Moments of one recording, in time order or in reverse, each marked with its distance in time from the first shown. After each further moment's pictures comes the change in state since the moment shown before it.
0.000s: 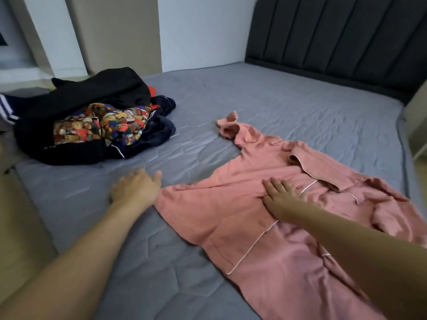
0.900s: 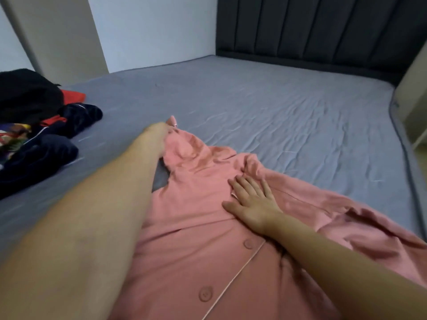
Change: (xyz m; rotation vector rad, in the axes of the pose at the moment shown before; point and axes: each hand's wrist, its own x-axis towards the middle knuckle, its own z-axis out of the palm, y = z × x) left_hand 0.167 0.347 0.057 -1.046 -0.326 -0.013; right_hand 0.151 0.119 0.002 0.228 0.171 -0.266
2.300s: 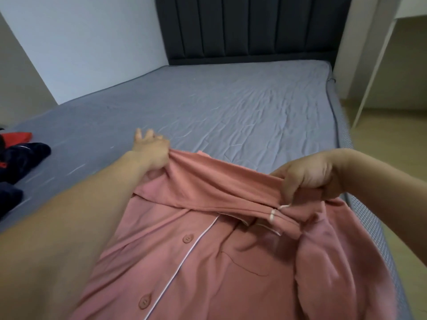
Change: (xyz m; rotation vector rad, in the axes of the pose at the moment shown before) left_hand -0.031 0.008 0.100 1.785 0.059 0.722; right_hand -0.121 0.098 -0.151 1.022 -0.724 0.282
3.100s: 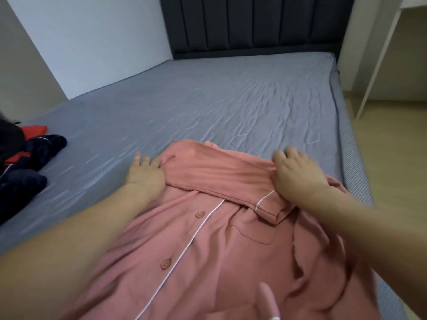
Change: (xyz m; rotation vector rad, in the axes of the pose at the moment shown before) left_hand -0.102 -0.005 0.039 -0.077 0.013 -0.011; right_hand 0.050 0.046 0.035 -1.050 1.308 -0.162
